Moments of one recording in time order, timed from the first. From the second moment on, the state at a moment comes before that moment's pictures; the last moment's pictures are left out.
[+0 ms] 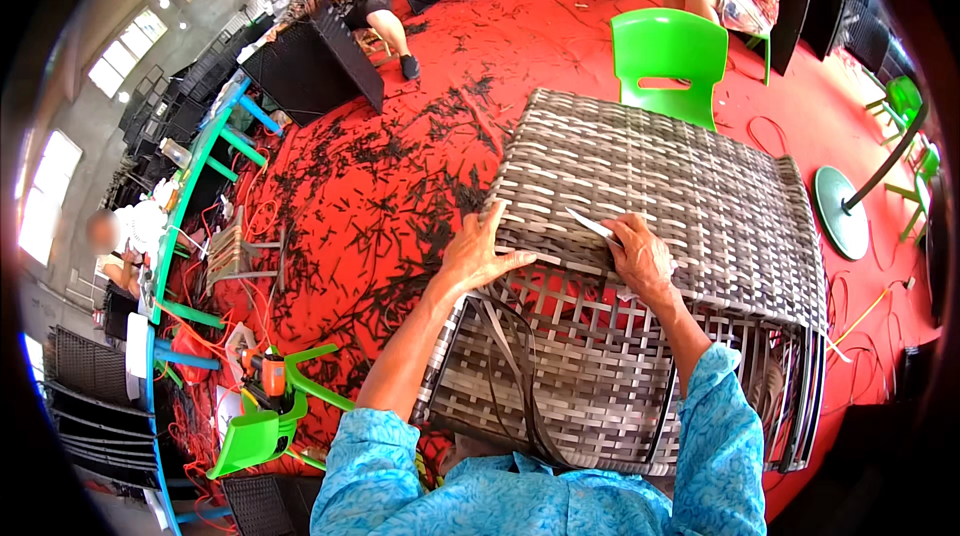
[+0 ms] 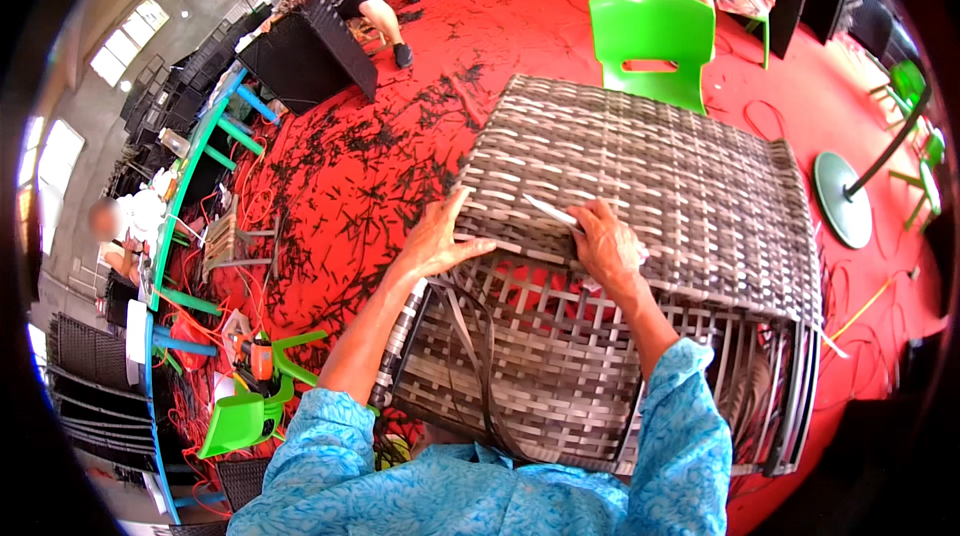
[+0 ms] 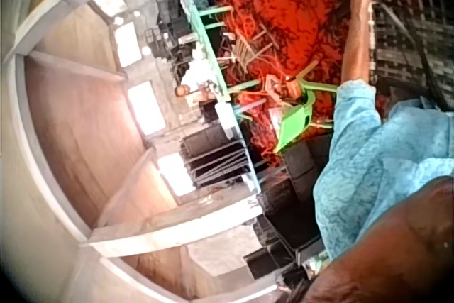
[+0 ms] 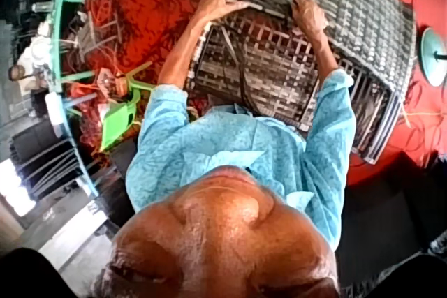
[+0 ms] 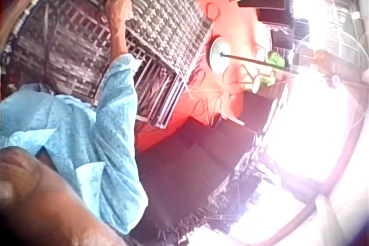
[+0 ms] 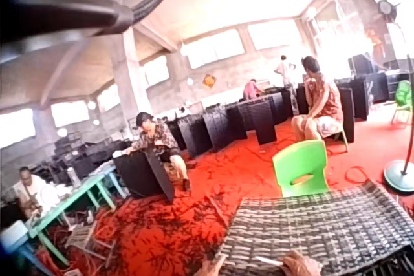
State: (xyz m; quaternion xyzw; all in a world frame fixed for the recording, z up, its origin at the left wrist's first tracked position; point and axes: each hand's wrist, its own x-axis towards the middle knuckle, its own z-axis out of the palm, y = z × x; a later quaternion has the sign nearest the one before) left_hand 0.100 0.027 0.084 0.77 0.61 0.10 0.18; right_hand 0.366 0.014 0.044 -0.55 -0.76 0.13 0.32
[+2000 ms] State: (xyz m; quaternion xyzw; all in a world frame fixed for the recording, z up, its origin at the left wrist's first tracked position) left_hand 0.034 0.037 0.020 0.56 0.61 0.27 0.50; right_hand 0.202 0.059 0.024 -0.61 -0.76 0.07 0.19
